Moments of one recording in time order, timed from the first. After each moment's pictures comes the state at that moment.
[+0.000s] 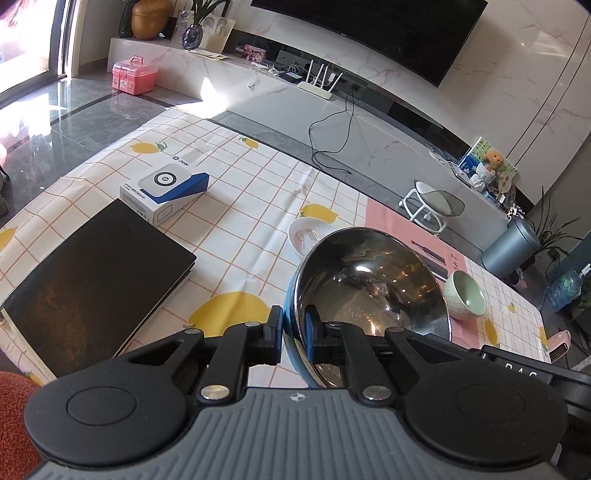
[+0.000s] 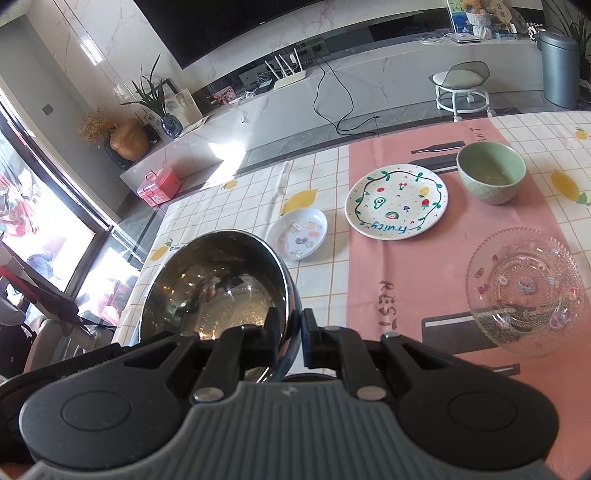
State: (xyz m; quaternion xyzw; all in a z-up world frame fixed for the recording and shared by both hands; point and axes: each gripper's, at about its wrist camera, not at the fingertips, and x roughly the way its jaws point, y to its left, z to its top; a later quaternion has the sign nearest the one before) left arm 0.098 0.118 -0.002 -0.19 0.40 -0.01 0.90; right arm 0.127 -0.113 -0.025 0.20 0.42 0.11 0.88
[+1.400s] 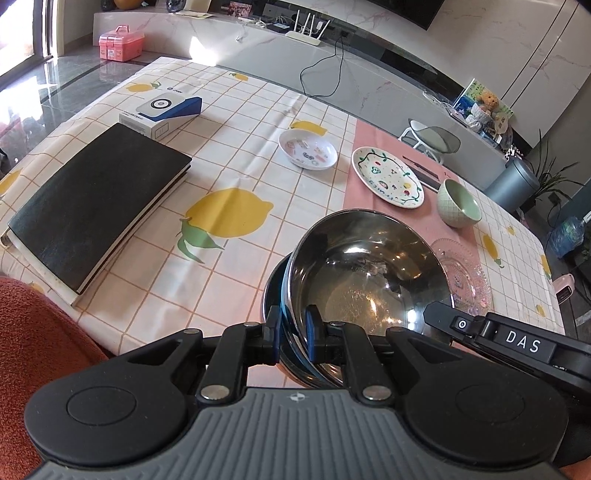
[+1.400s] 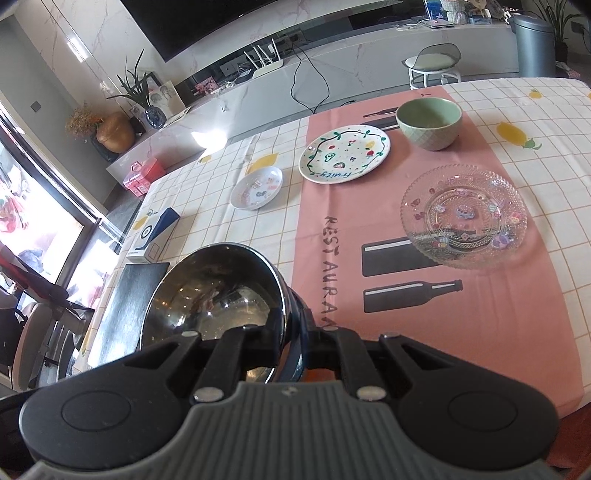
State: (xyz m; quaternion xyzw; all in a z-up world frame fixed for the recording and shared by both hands) left arm 0.039 0.088 -0.038 -0.15 0.47 -0.04 0.87; right arm 0.058 -0.145 -0.053 0.20 0.44 0.08 0.87
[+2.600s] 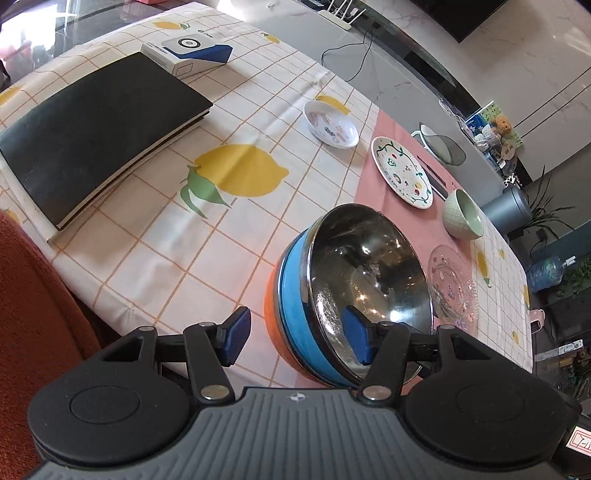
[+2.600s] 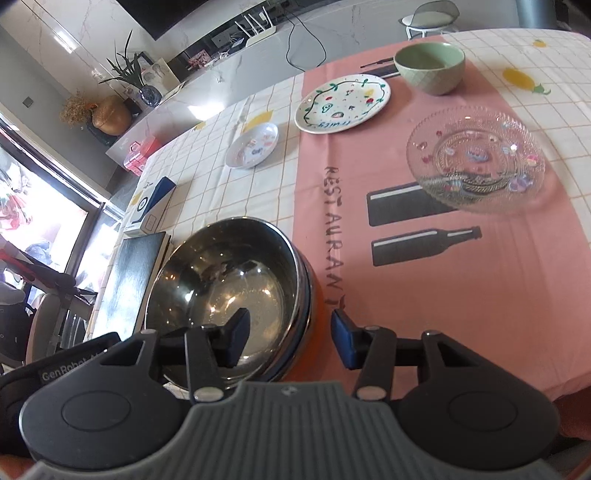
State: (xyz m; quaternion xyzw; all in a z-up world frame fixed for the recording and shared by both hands) left arm 0.041 0.112 -0.068 -0.26 0.49 -0.04 0.83; right arm 0.059 -0.142 -0.082 0.23 0.49 0.10 0.83
